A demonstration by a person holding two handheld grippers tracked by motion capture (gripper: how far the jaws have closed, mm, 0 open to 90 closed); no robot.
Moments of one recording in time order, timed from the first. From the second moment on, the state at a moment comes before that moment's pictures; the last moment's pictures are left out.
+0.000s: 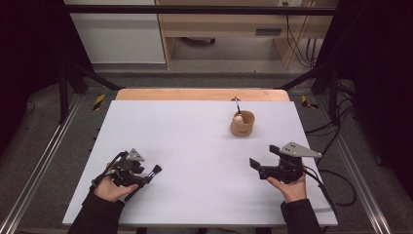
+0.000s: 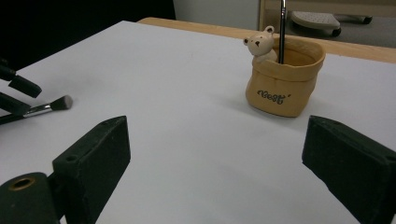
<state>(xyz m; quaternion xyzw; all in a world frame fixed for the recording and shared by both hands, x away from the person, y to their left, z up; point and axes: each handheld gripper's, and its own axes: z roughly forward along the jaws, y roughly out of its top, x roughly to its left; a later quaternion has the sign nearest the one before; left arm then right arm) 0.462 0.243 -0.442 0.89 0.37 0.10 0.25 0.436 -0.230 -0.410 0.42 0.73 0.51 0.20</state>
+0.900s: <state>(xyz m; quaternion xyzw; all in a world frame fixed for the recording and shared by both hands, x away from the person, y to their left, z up) 0.466 0.237 -0.449 0.91 0.36 0.08 0.19 0.436 -0.230 -0.409 0.42 0.72 0.51 0.20</state>
